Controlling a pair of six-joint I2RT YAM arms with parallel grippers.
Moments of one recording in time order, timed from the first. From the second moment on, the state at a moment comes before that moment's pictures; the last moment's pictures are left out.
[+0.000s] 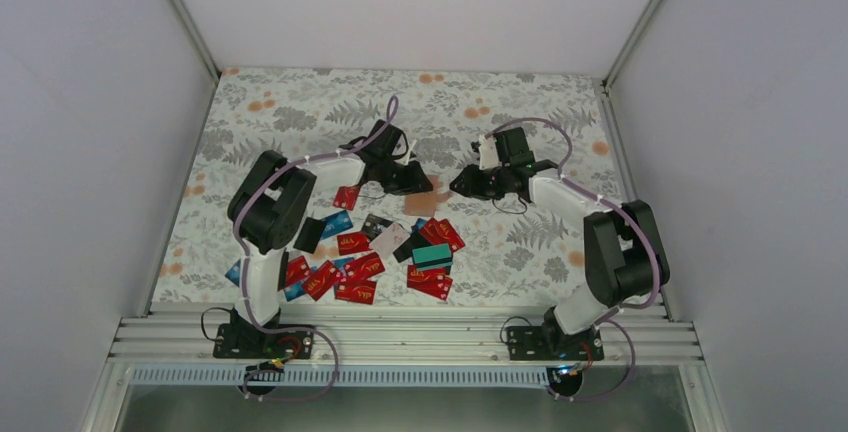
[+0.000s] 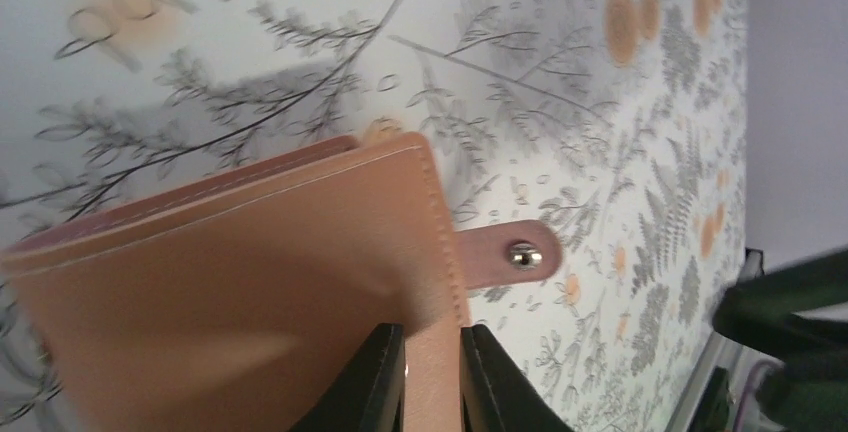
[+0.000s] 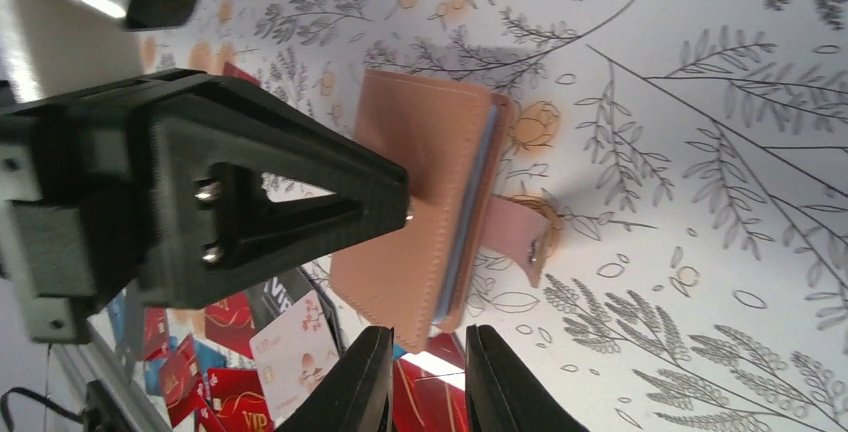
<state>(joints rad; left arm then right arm) -0.56 2.04 1.28 -0.18 0.63 -0.58 0.33 1.59 0.94 -0.32 -0.52 0.43</state>
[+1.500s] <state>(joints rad) -0.60 2.06 1.35 -0.38 0.45 -0.46 0.33 1.79 1.03 -0.35 -0.48 0.38</state>
